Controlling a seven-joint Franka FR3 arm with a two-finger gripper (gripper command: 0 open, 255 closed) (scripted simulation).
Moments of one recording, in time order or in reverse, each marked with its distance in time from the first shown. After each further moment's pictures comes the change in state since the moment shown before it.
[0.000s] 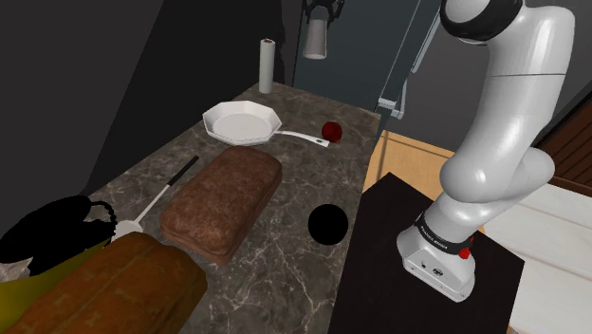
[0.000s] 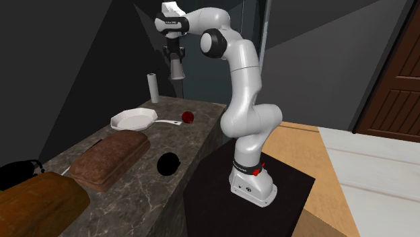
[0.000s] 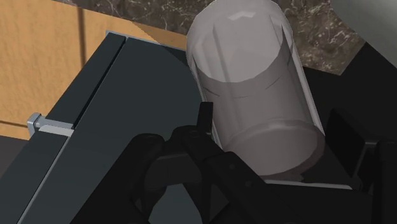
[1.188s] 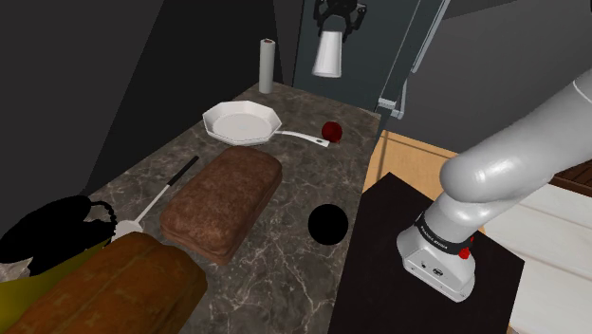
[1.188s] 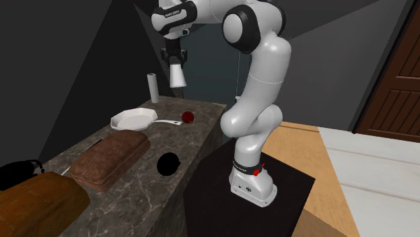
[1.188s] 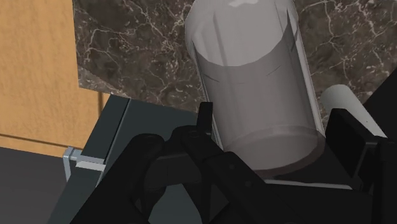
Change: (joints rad) arm -0.013 -0.669 0.033 -0.796 0.207 0.157 0.060
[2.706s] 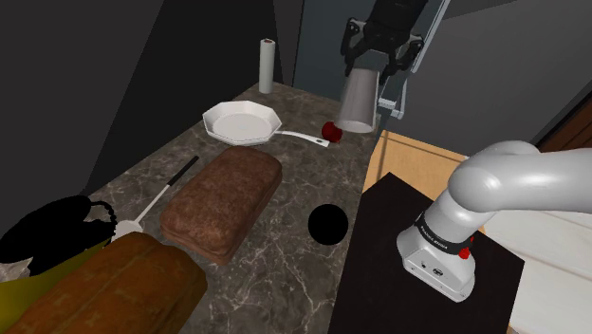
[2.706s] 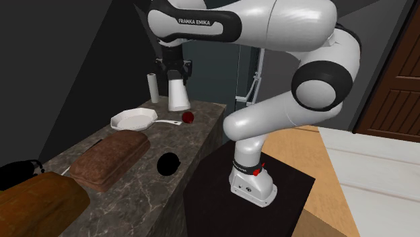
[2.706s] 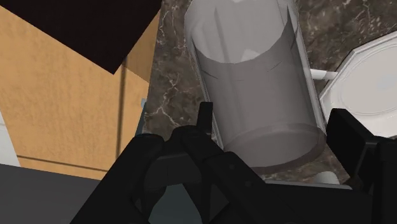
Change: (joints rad) arm 0.269 -0.724 0.090 -0.453 0.248 -0.264 0.197
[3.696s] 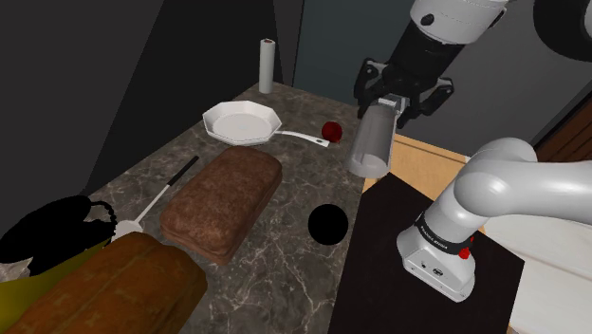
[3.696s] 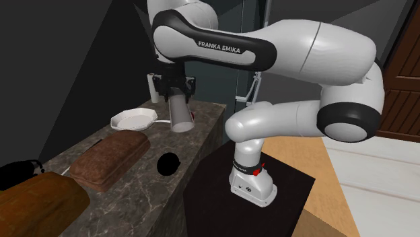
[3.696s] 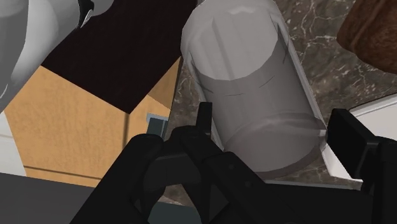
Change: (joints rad) arm 0.140 -0.218 0.123 -0.086 0.138 -0.128 0.160
